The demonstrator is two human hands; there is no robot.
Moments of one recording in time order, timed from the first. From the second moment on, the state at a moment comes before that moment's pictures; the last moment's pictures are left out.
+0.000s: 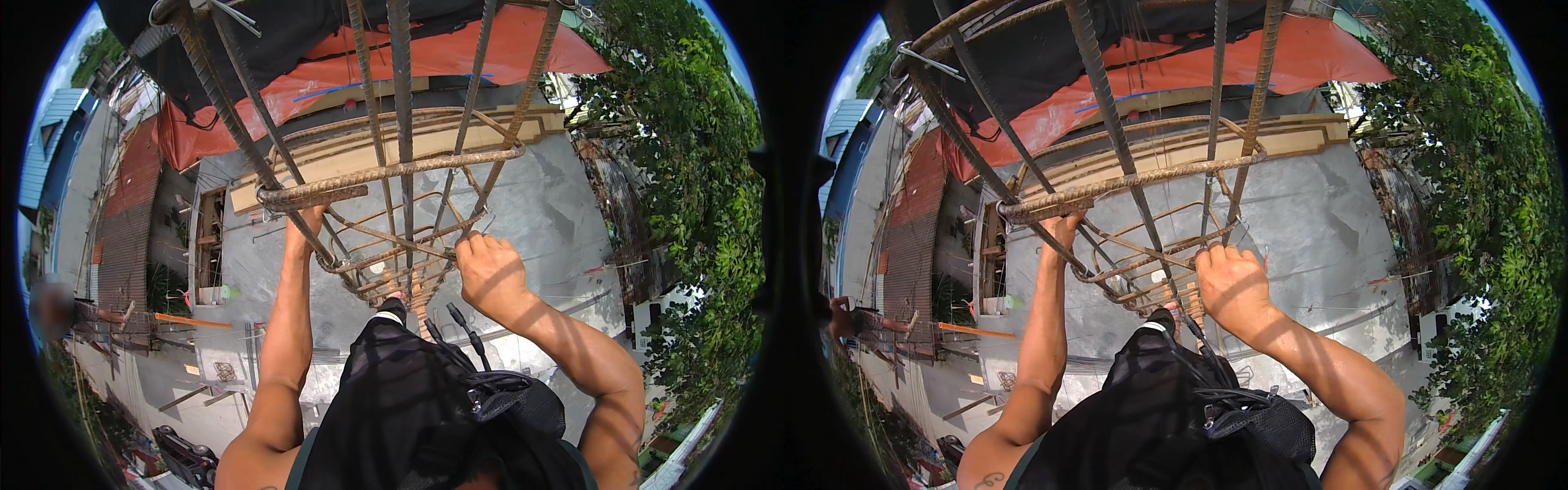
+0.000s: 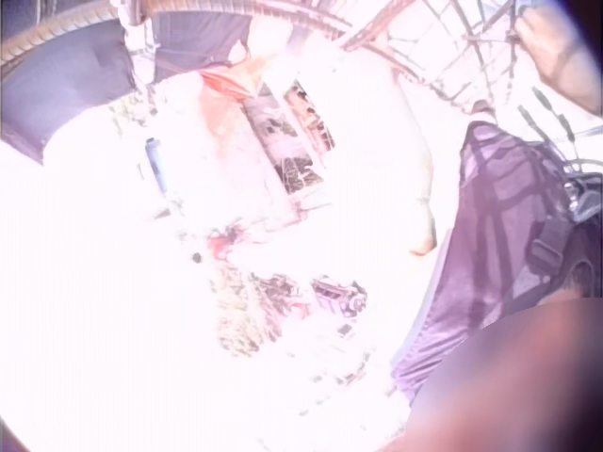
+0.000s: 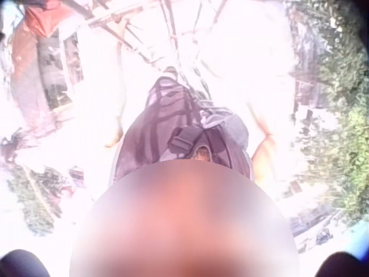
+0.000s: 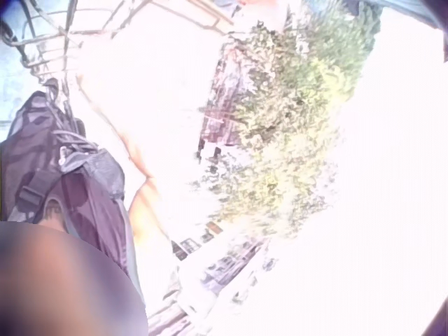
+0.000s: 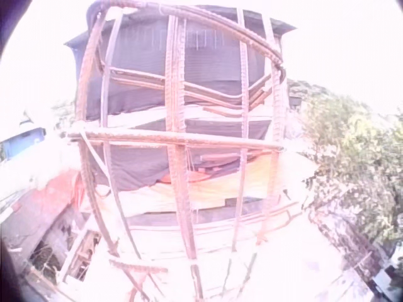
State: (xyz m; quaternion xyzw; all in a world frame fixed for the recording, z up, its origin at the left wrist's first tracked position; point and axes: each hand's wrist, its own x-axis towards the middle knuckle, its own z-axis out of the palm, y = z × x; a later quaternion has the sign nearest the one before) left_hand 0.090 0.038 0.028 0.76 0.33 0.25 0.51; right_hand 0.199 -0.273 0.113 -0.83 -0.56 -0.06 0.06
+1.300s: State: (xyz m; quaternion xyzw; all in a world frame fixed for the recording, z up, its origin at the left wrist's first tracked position) left_hand 0.115 0.077 0.004 0.88 0.21 0.36 0.24; right_hand 0.208 -0.258 0.125 -0.78 -0.35 0.49 0.16
